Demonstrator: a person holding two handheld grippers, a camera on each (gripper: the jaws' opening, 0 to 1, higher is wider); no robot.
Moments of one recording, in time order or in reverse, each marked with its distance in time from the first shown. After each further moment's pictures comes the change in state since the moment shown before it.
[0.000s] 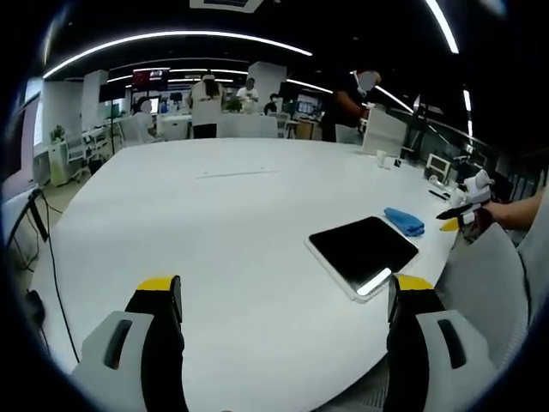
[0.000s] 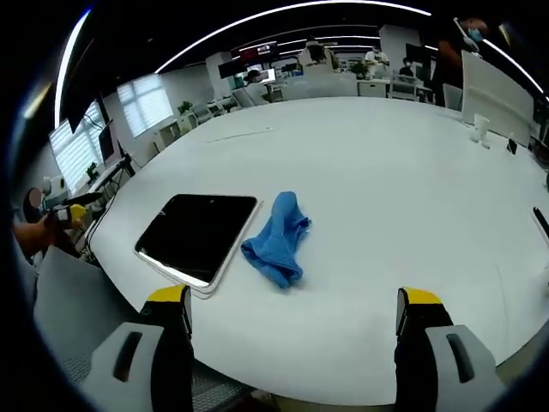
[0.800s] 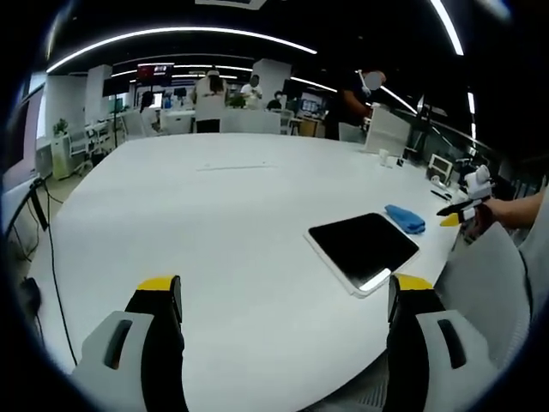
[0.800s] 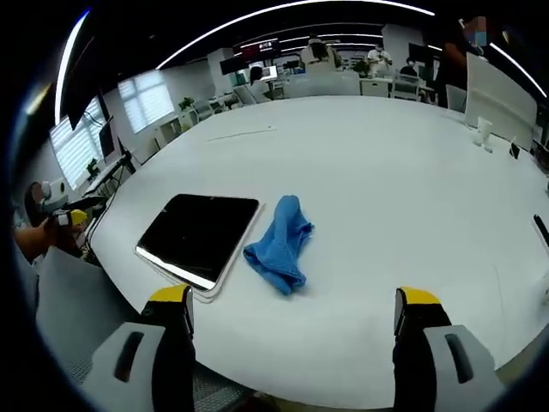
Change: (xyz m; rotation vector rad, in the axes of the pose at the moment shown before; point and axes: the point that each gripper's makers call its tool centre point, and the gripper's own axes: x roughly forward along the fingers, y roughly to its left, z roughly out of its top) left arm 0.001 0.000 -0.012 -0.023 0.015 0.013; right arm 0.000 0.003 0.007 -0.016 0.010 0.004
